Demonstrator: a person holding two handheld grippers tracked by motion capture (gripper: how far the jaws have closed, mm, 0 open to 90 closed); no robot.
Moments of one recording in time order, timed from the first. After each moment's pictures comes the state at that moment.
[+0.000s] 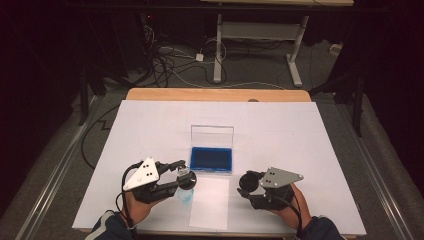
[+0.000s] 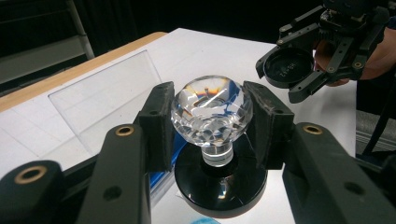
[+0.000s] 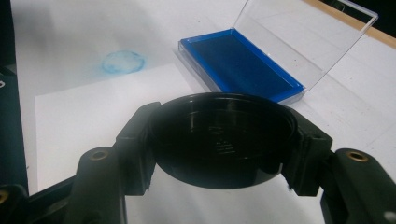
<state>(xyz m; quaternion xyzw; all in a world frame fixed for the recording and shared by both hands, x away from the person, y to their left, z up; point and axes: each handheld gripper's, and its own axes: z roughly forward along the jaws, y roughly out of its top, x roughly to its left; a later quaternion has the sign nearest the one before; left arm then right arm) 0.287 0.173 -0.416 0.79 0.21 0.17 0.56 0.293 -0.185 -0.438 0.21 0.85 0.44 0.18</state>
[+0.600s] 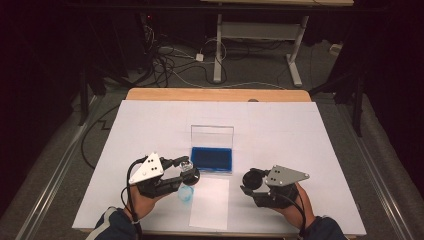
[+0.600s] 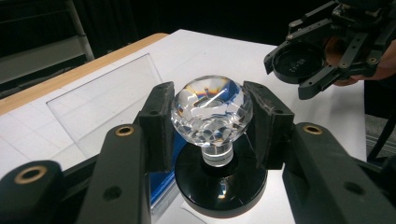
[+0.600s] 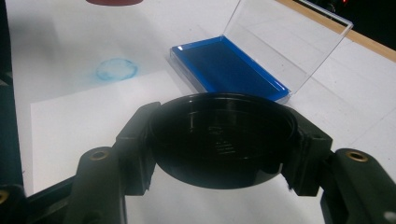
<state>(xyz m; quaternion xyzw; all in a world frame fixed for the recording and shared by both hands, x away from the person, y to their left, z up) 0.299 0.167 -0.416 0.79 0.21 0.17 0.56 0.294 -0.194 -0.433 0.22 0.84 0.45 0.19</state>
